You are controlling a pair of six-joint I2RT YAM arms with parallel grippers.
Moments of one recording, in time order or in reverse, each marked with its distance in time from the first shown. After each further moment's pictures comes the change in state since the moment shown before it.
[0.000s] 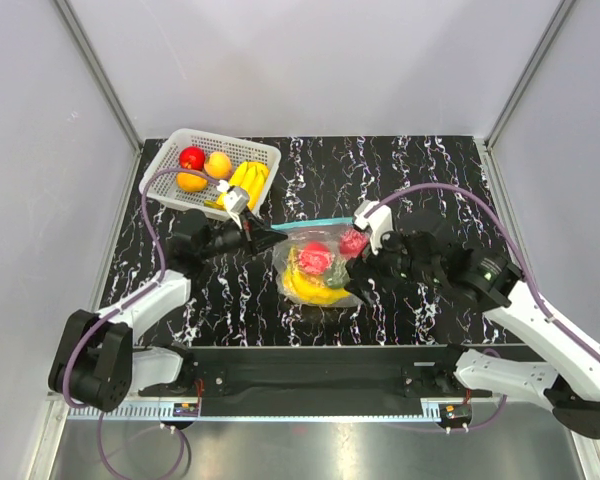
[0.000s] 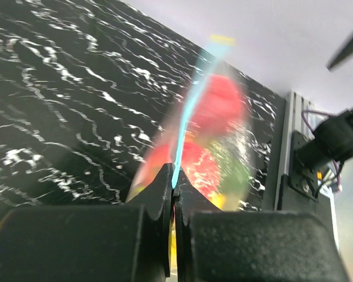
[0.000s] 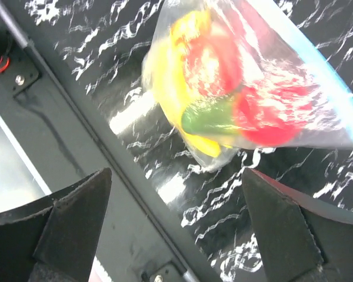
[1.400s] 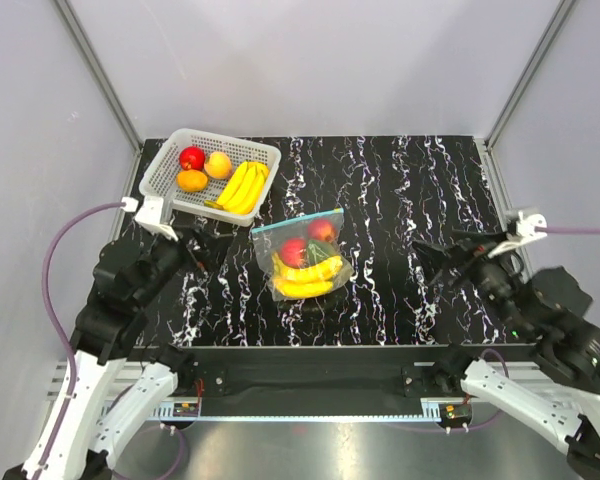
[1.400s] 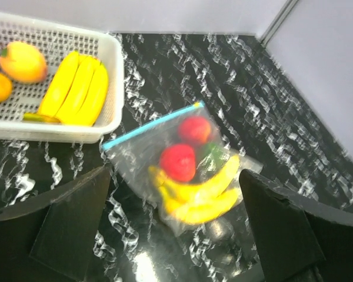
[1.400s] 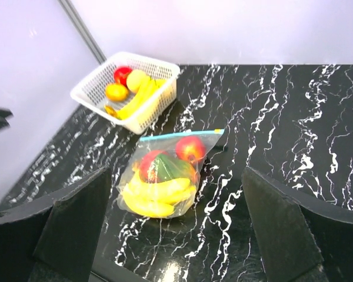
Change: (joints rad) left arm -0.045 -0.653 0.358 -1.136 -0.732 0.035; right arm -0.058 -0.444 -0.096 0.237 0.467 0.304
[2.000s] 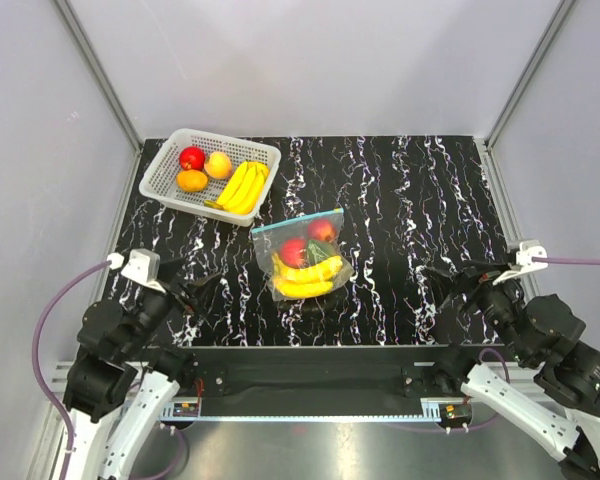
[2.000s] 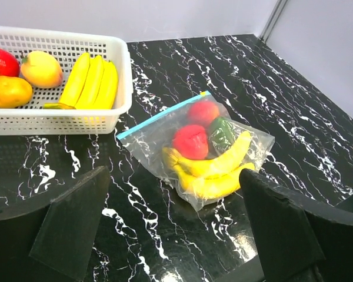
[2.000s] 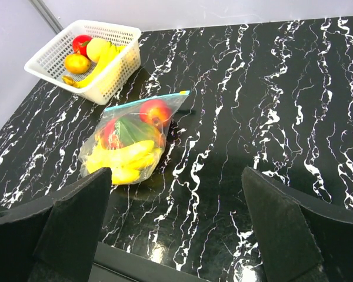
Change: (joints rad) left arm -0.003 -0.412 -0.188 -0.116 0.010 0.114; right arm 0.000 -0.236 -0.158 -0.173 0.079 0.029
